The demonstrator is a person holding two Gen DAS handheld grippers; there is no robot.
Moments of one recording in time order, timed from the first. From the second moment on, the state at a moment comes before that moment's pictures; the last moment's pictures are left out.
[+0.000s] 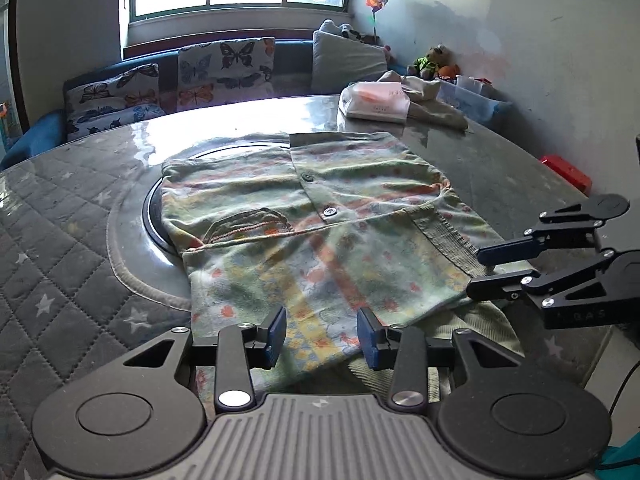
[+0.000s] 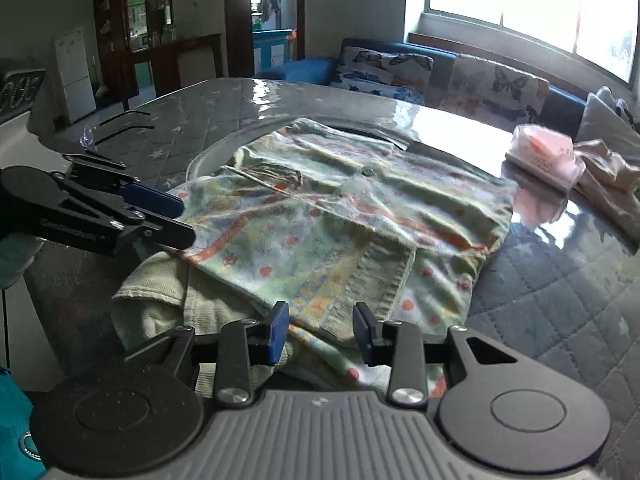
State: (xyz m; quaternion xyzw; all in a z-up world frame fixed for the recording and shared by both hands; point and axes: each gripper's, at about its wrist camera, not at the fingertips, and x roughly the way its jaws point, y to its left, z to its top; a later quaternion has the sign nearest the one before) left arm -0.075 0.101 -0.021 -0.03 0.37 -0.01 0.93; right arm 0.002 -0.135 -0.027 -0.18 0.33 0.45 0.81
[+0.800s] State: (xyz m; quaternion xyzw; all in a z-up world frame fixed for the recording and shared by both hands) left arm -0.093 0.074 -0.014 -0.11 0.47 -0.05 0.87; right arm -0.041 -0.168 -0.027 -0.29 0.27 0.48 0.78
